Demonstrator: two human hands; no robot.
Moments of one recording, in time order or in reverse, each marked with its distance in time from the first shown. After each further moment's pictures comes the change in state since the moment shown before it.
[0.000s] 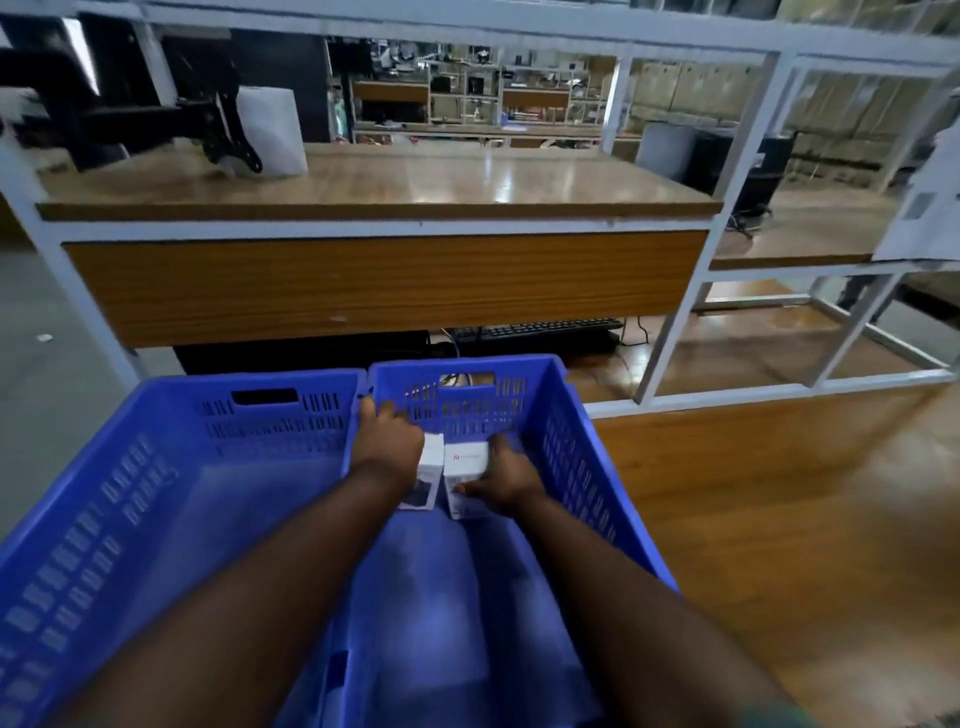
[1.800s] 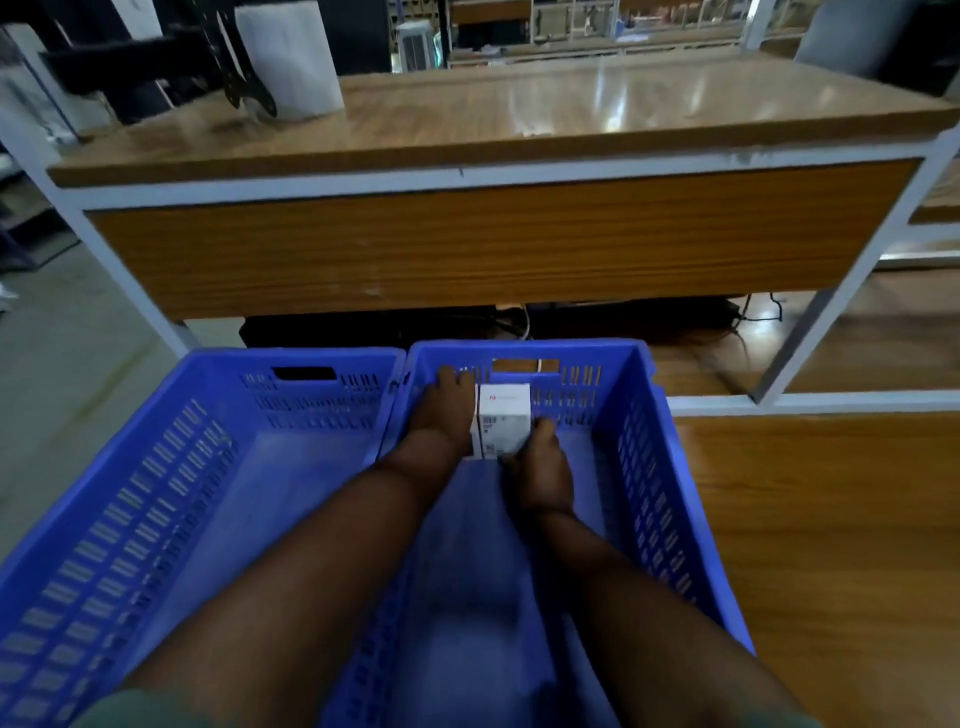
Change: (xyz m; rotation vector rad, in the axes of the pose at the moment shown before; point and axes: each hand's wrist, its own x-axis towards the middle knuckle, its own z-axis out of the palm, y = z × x) left_hand 0.092 0.017 0.027 -0.483 -0.107 -0.203; right_hand 0.092 0.020 0.067 0.251 0.157 -0.001
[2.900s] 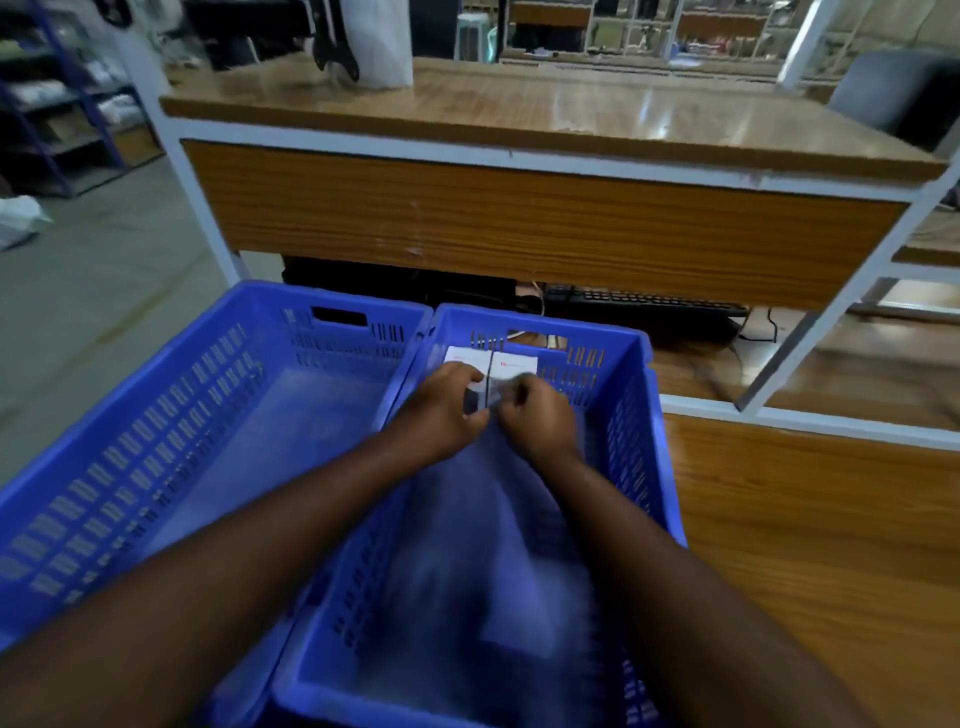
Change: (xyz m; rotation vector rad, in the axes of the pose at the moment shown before) left_hand -0.116 -0.013 -0.018 -0.586 0.263 0.138; right_hand -0.062 -0.069 -0.080 -0.117 -0.082 -0.293
